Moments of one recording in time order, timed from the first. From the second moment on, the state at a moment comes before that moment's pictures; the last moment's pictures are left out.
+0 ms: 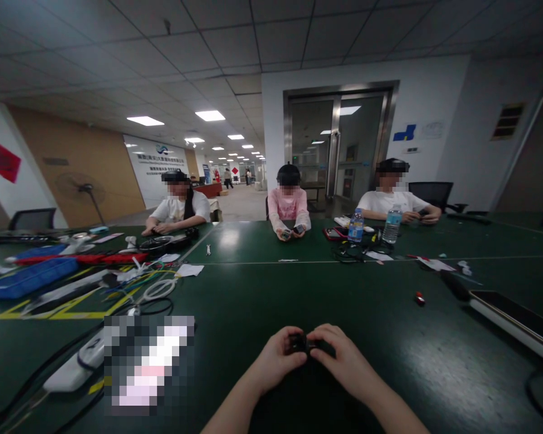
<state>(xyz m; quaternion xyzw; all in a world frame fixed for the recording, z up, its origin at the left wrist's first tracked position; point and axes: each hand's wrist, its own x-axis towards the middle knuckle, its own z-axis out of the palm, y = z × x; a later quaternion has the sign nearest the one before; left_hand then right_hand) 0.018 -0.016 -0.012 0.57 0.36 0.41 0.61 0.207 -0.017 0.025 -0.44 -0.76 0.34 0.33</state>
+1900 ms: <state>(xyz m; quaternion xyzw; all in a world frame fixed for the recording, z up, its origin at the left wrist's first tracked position) 0.021 -0.008 -0.026 0.47 0.34 0.48 0.66 0.200 -0.011 0.014 -0.40 -0.76 0.39 0.34</state>
